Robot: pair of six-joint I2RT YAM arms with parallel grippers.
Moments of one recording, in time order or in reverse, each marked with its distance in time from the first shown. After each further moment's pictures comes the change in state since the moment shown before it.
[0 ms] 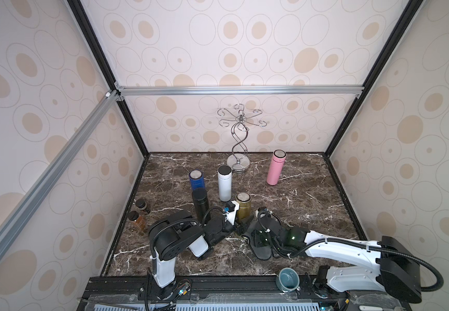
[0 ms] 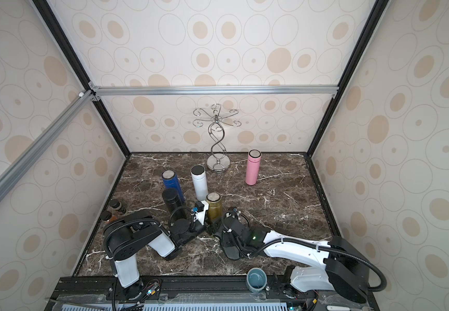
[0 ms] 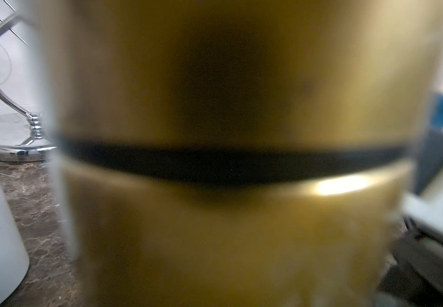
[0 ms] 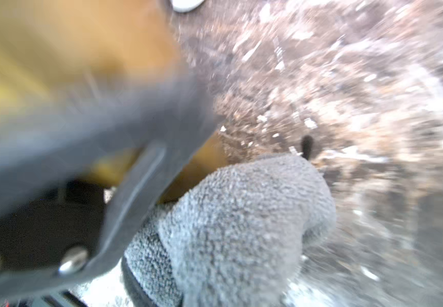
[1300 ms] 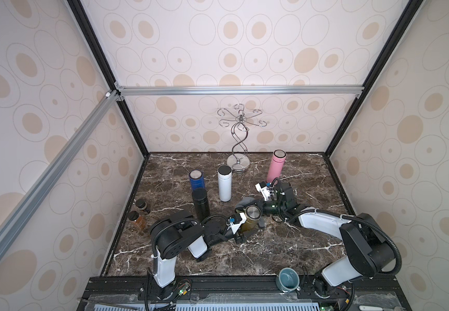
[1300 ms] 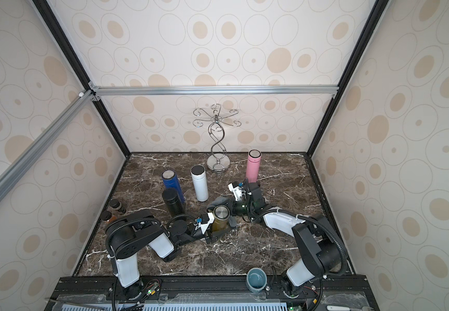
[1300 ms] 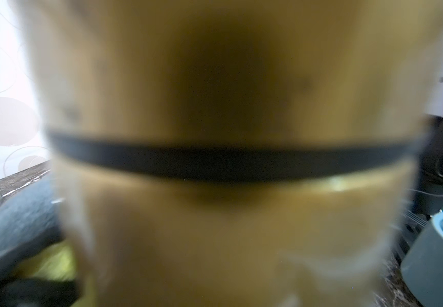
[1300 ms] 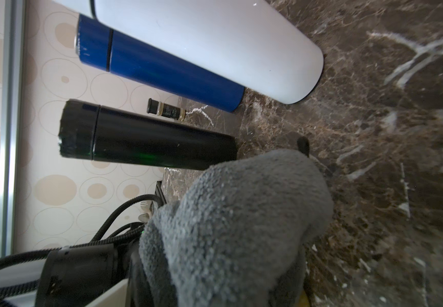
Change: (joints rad) left arm 0.008 0.043 -0.012 0.039 0.309 0.270; right arm -0.494 0.374 0.096 0.568 -0.911 -0.034
